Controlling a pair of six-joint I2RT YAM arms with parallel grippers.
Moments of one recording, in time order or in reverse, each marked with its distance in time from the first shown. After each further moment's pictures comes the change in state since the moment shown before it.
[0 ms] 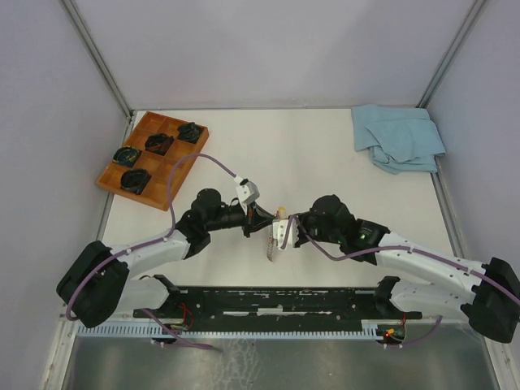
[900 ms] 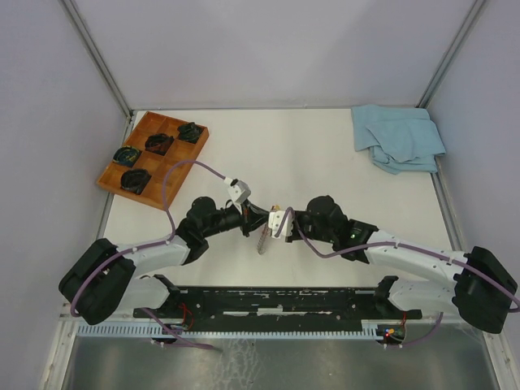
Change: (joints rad) left arm 0.003 0.024 -0.106 0.228 -0.121 -0.136; right arm -0.002 0.090 -0.064 0.209 0.014 0.179
